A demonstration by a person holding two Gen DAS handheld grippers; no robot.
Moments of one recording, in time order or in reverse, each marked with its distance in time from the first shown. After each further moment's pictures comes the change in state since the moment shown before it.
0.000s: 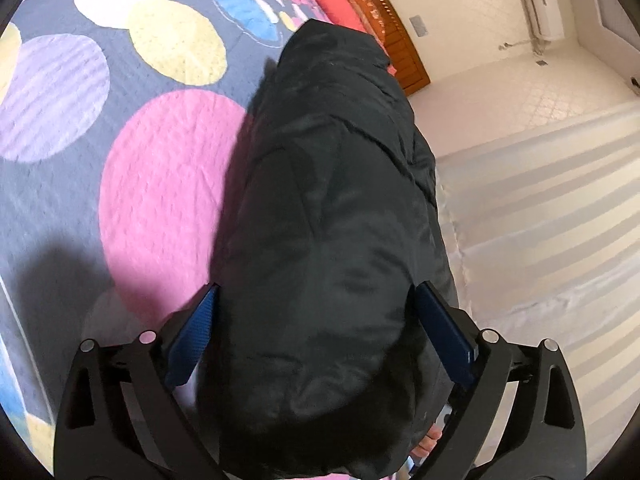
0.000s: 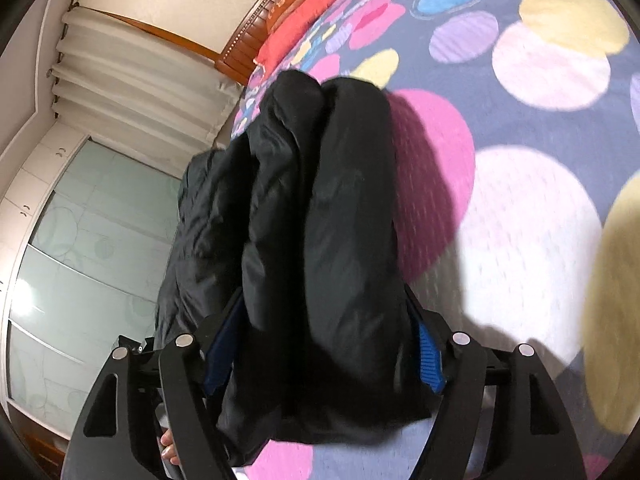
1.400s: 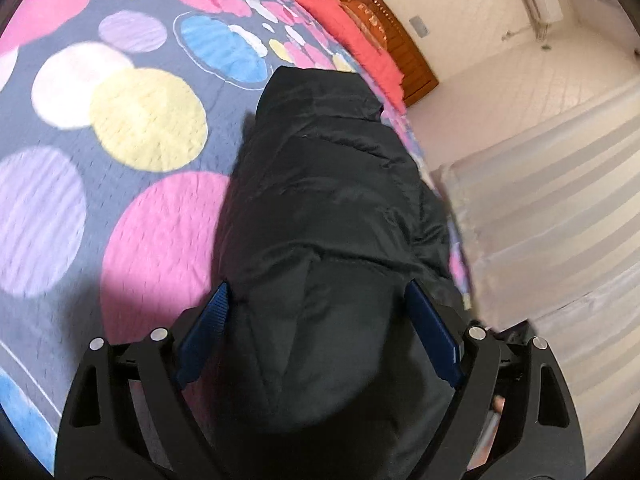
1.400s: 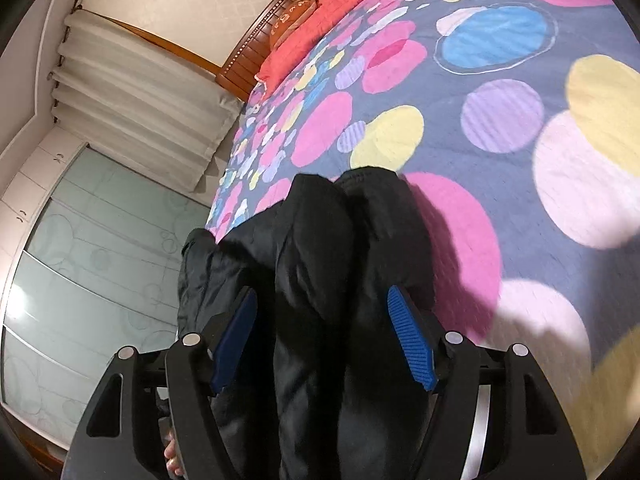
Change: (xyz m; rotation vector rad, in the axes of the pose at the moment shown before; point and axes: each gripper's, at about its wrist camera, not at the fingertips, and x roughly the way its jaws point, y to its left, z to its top) left arm 0.010 -0.021 0.060 0.089 -0.028 0.126; right arm 0.010 0.018 0.076 -0.033 -0.047 -0.024
